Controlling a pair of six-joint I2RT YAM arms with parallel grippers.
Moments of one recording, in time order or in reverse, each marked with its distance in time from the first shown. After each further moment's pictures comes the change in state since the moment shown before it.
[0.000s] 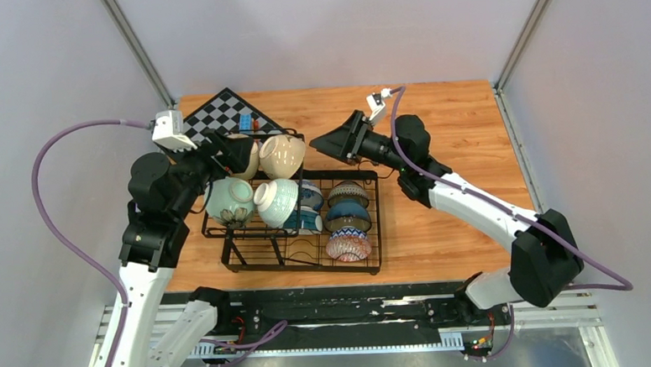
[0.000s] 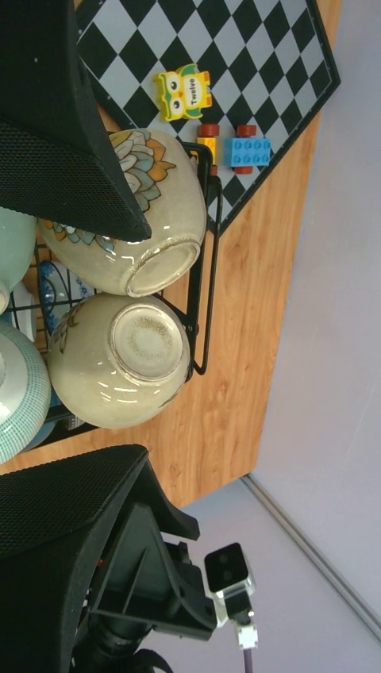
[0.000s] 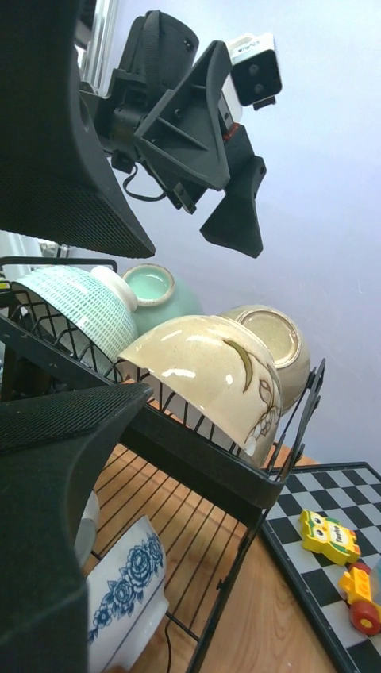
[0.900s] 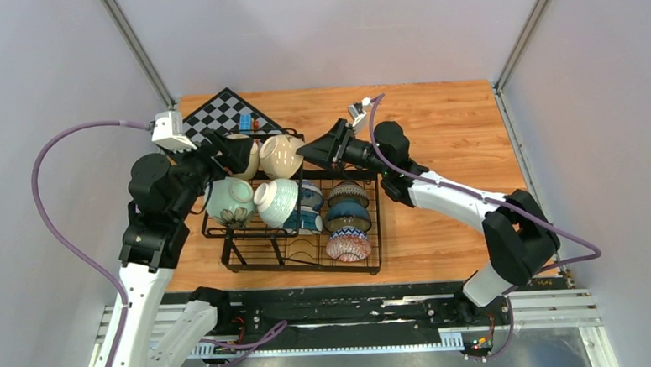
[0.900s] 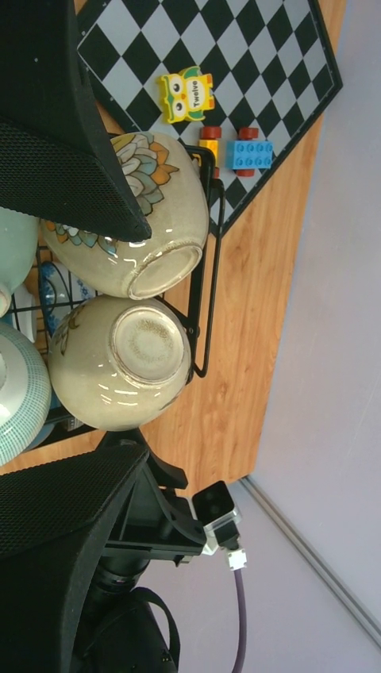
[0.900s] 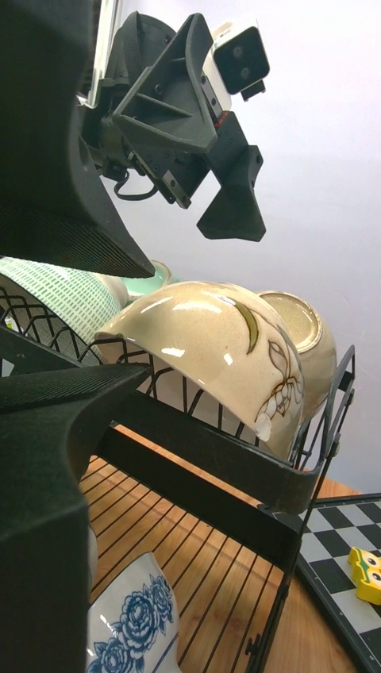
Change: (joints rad) left arm -0.001 -0.003 -0.003 0.000 -0.007 -0.002; right arm 0.047 0.163 0.000 0.163 -0.019 0.159
